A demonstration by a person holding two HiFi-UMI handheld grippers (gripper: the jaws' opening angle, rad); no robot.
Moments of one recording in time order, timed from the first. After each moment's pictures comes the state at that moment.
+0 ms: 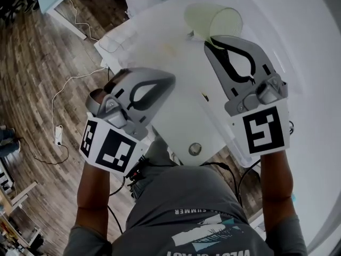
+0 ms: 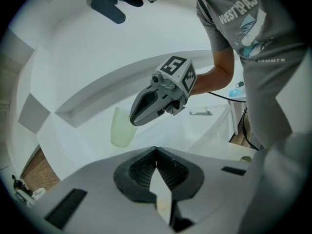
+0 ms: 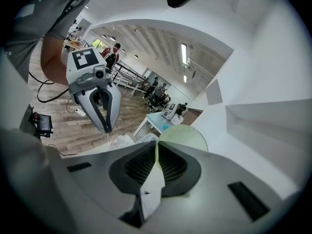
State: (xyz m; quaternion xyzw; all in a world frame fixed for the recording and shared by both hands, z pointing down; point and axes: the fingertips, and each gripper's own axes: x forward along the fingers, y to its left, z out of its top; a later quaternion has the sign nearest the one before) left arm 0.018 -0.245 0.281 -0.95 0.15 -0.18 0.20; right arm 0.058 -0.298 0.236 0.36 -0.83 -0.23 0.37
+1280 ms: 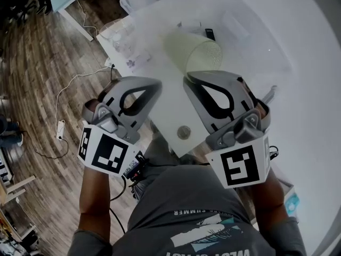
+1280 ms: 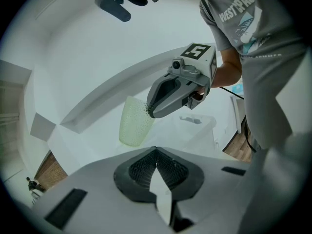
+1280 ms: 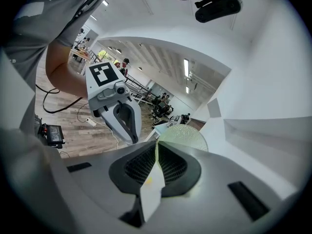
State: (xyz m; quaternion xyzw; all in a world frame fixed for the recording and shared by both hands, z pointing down) left arm 0.041 -0.121 0.272 -0.93 0.20 -0.22 0.21; right arm 0.066 -0.118 0.226 0.34 -0.86 -0.24 0.31
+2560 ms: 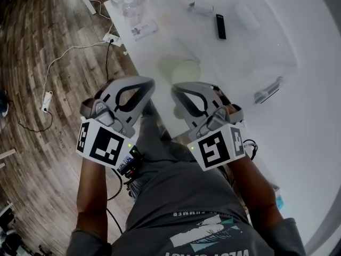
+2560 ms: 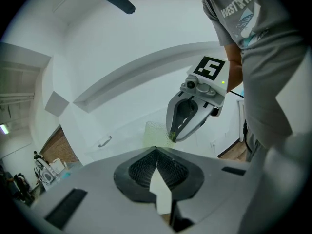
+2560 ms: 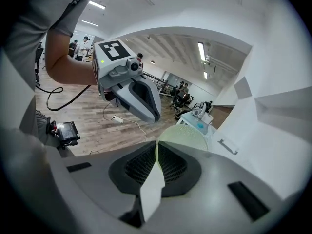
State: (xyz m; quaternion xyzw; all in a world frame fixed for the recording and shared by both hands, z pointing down) left arm 0.001 -0.041 0.344 -0.93 0.27 -0.22 0.14; right arm 0.030 -0.030 0.360 0.24 -0.89 -0.16 0.36
